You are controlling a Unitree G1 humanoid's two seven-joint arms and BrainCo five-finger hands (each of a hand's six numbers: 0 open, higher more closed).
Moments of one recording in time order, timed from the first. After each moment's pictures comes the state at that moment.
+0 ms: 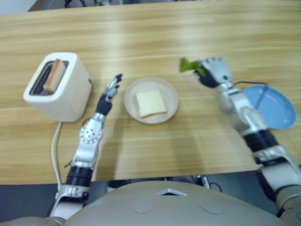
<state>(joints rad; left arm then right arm) 0.02 0.20 -0.07 0.06 0.03 -0.30 -0.14 -0.40 -0.56 0.39 0.29 -0.84 -0.15 -0.31</state>
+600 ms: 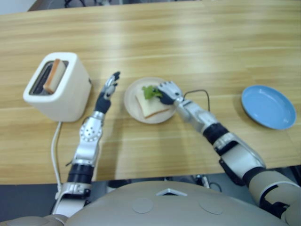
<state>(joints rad) 0.00 0.18 -0.04 0.09 0.04 -0.31 -0.13 -0.55 -0.31 0.62 0.75 -0.91 -0.28 -0.35</state>
